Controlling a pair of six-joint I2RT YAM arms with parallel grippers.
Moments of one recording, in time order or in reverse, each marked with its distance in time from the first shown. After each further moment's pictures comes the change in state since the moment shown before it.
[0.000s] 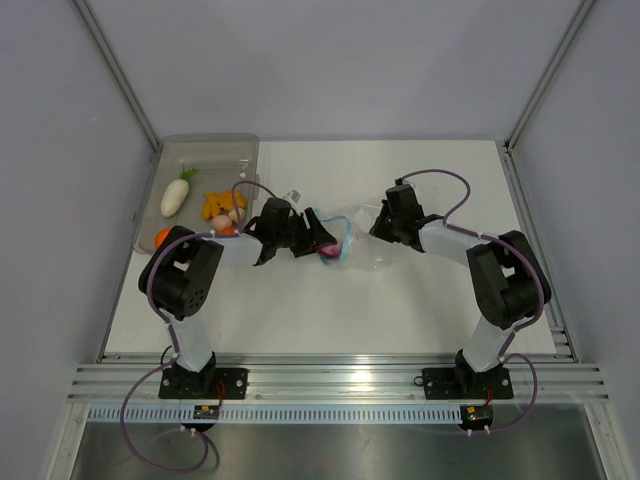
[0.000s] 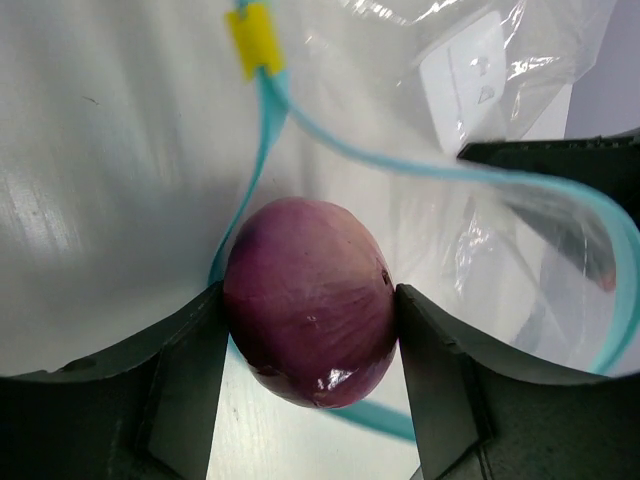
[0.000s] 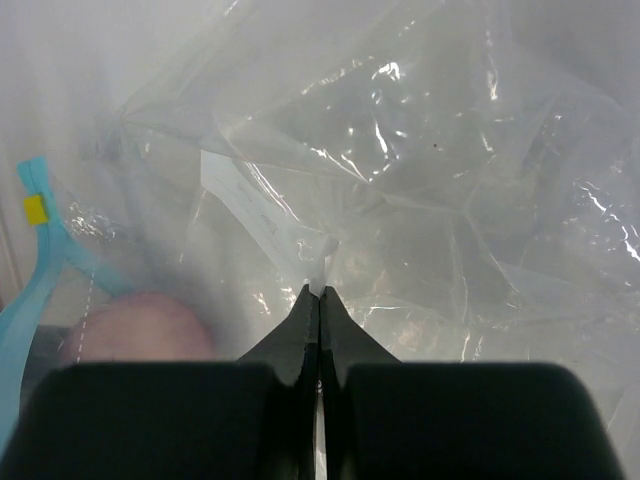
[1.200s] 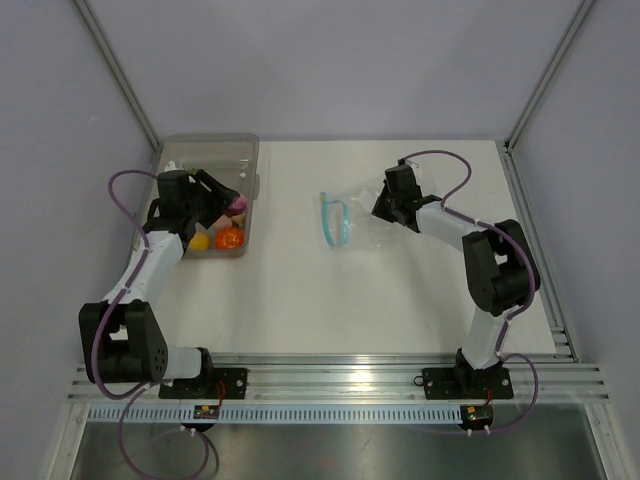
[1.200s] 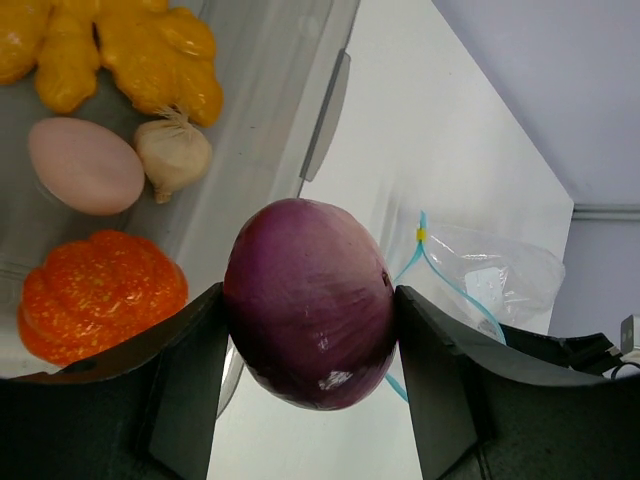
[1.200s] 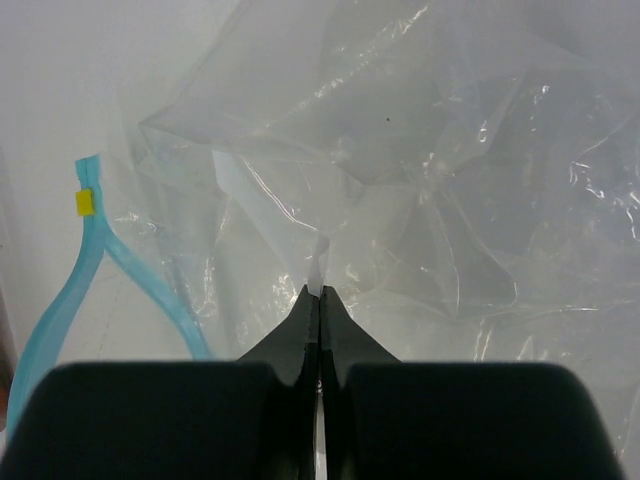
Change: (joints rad) left arm 0.486 -0.505 0.043 -0.470 -0.211 0.064; right arm -0.046 0.062 0.152 -0.063 0.079 -0.014
